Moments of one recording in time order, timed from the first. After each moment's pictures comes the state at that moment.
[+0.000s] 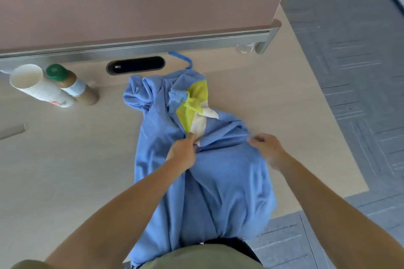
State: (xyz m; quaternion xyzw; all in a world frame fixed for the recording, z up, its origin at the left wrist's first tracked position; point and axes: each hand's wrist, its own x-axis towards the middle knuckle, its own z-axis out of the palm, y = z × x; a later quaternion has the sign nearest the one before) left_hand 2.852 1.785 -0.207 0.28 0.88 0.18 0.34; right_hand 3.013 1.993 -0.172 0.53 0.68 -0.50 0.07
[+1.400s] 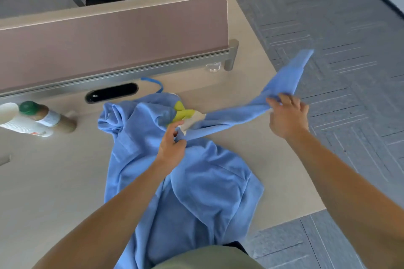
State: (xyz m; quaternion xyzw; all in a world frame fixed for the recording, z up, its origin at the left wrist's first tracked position) left_hand 2.885 1.881 -0.138 0.12 0.79 0.52 0.31; right_hand 3.047 2.168 -0.116 0.39 0.92 0.00 0.06
